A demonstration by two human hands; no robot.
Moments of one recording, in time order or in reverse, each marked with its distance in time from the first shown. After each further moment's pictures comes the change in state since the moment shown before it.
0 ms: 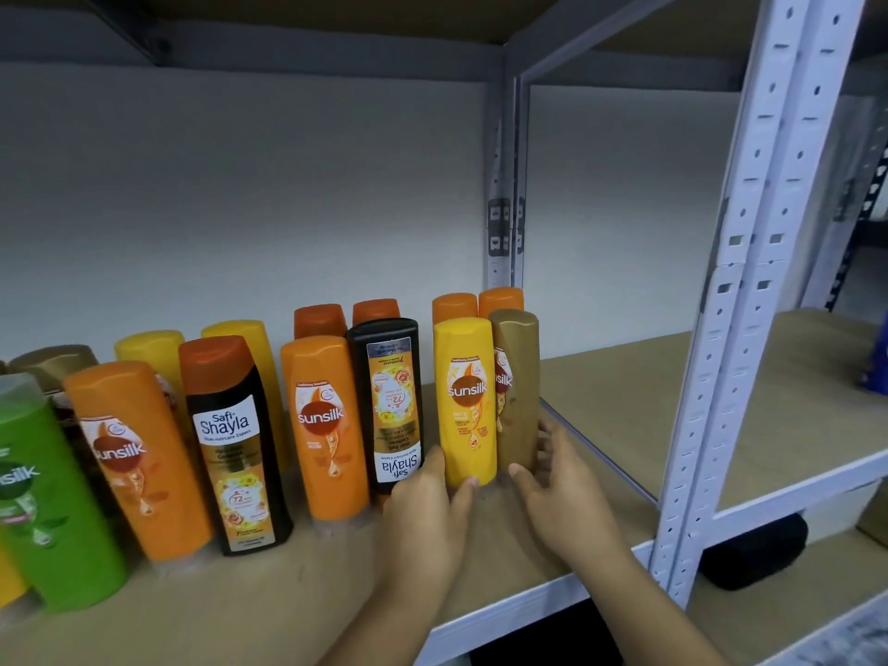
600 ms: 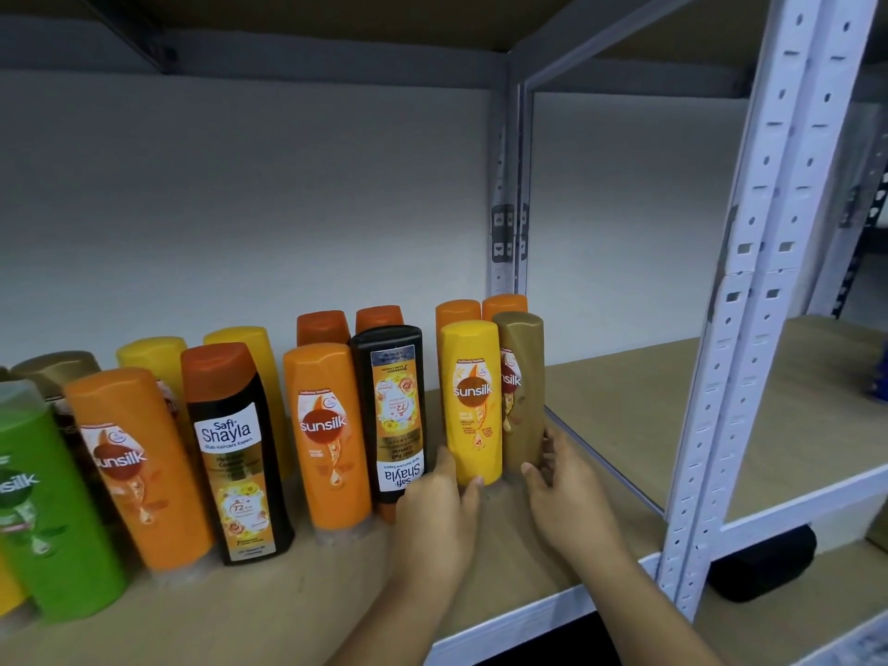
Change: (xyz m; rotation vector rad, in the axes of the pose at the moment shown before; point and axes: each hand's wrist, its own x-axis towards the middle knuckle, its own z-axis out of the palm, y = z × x) left_hand 0.015 0.001 0.012 0.069 -0.064 -0.023; right_hand 0.017 0.014 0.007 -0.044 0.062 -0.043
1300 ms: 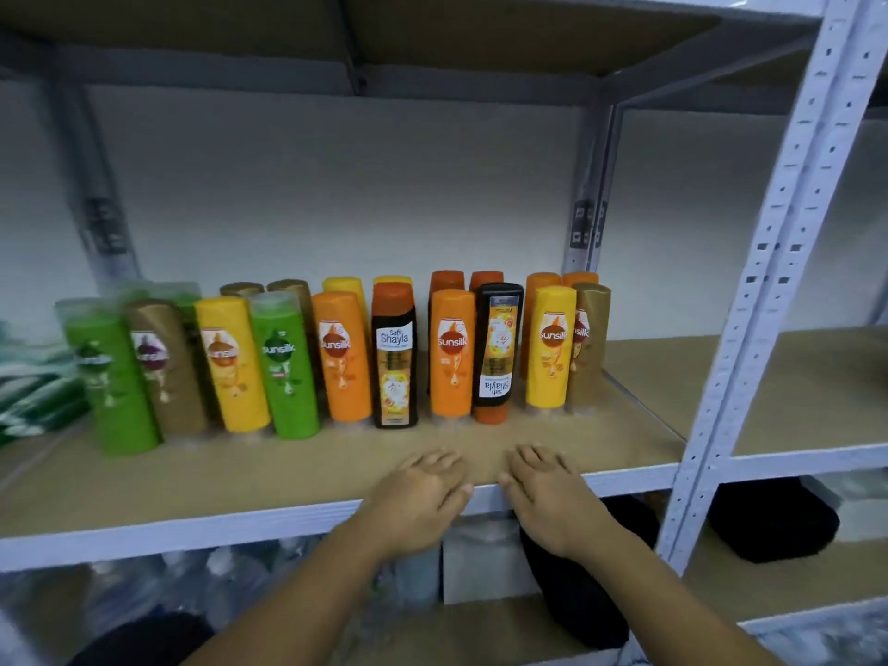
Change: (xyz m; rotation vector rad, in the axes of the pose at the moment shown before) left_hand -0.131 -0.086 -0.133 0.307 -0.395 0.295; right_hand -0.140 -0.062 0.025 -0.746 -0.458 -0.425
